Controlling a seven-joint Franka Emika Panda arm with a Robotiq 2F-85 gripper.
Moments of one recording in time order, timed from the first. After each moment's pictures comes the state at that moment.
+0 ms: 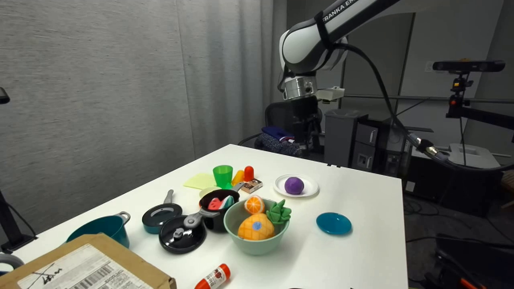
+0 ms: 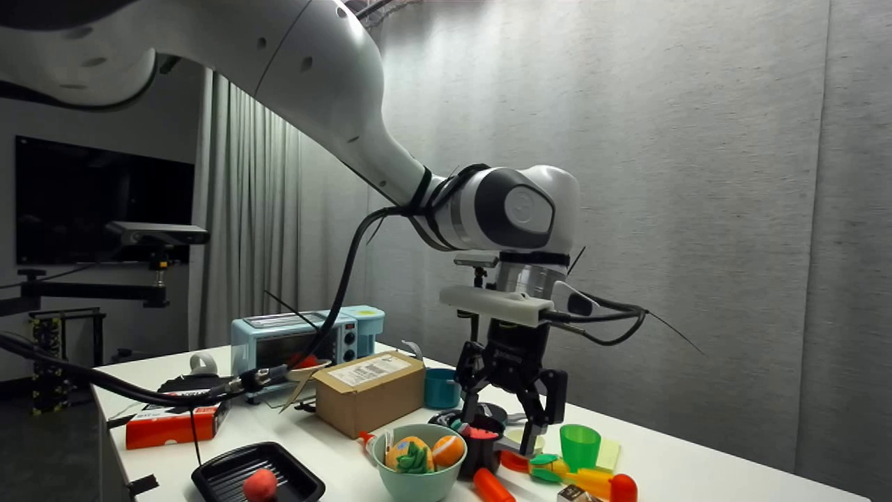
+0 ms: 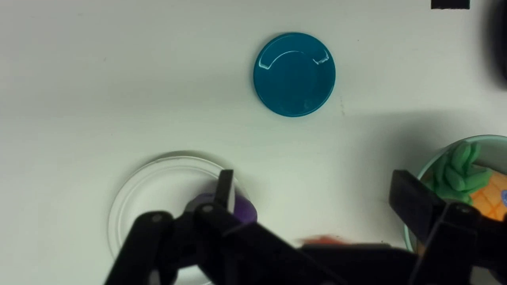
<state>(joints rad) -0.15 0.32 -0.10 -1.74 0.01 1.81 -0.24</state>
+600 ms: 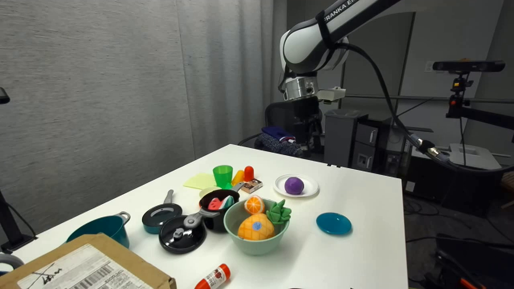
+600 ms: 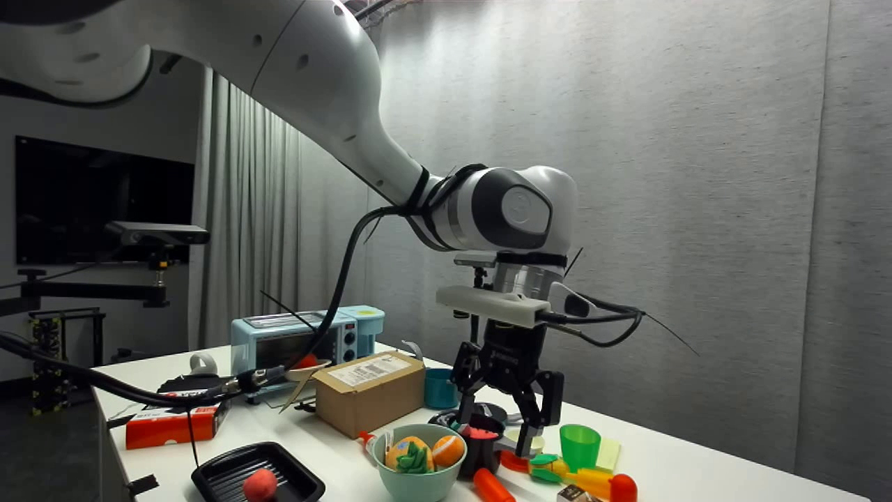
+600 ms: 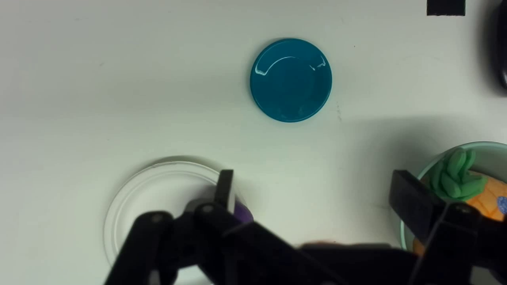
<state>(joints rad) -0.15 0.31 -0.10 -1.76 0.01 1.81 -0.24</state>
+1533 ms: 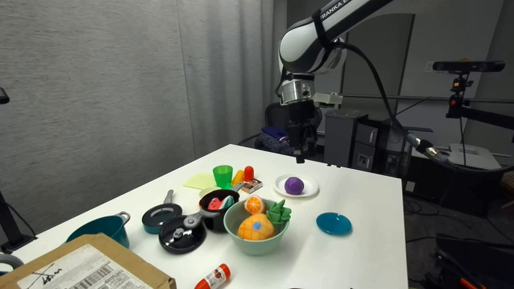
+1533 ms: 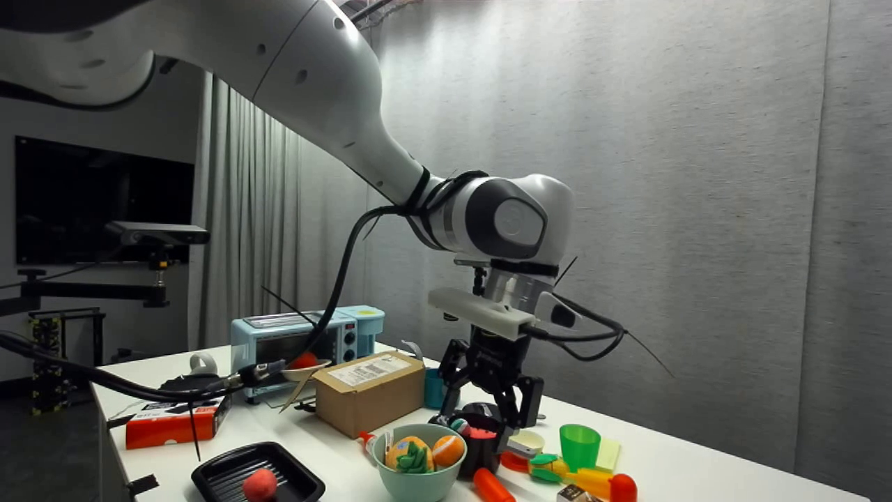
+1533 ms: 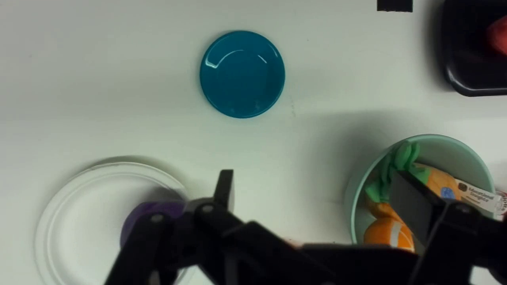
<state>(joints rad) -0.15 0.32 -0.08 -1.77 0.12 1.81 -0.26</state>
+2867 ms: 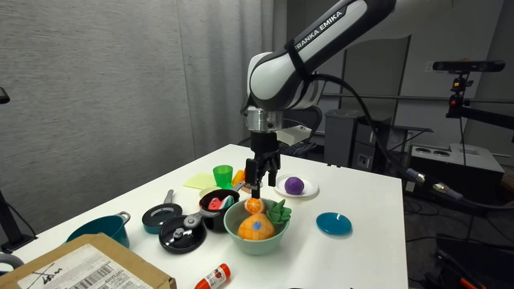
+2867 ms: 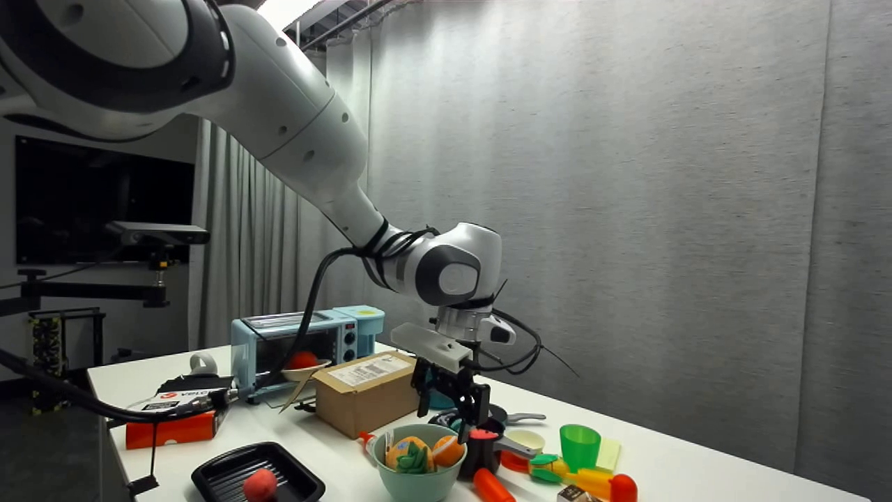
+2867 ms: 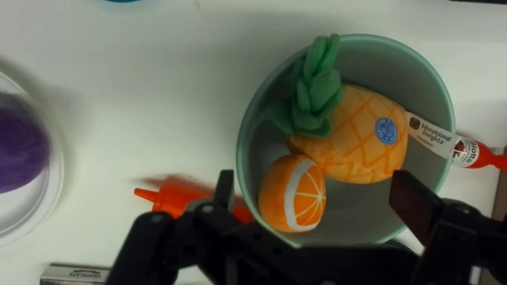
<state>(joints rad) -0.04 0.42 0.03 -1.81 0.14 2.16 -0.15</state>
